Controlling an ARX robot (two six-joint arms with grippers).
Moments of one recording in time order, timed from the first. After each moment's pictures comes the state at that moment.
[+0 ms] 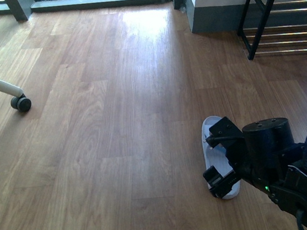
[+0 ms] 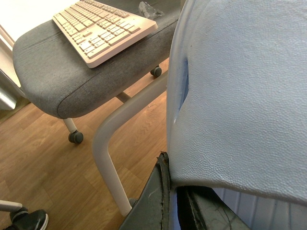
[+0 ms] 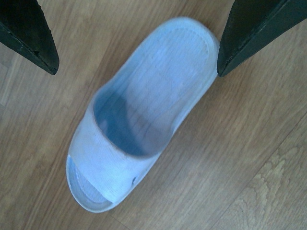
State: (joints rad) left arm -0.11 0.83 0.31 0.17 -0.73 -0.01; right arm 0.31 2.74 0.91 1.07 0.16 -0.32
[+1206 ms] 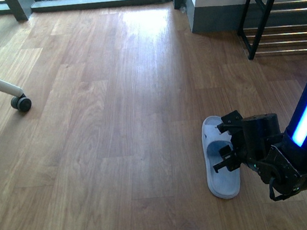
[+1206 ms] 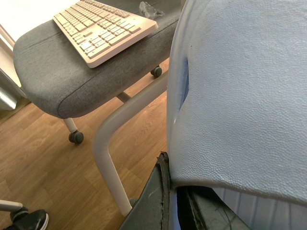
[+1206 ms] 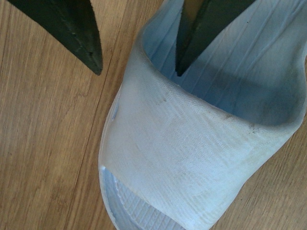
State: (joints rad) left arm -0.11 0.83 0.31 0.17 -0.73 -0.01; right arm 0.18 2.98 1.30 0.91 0.20 -0.25
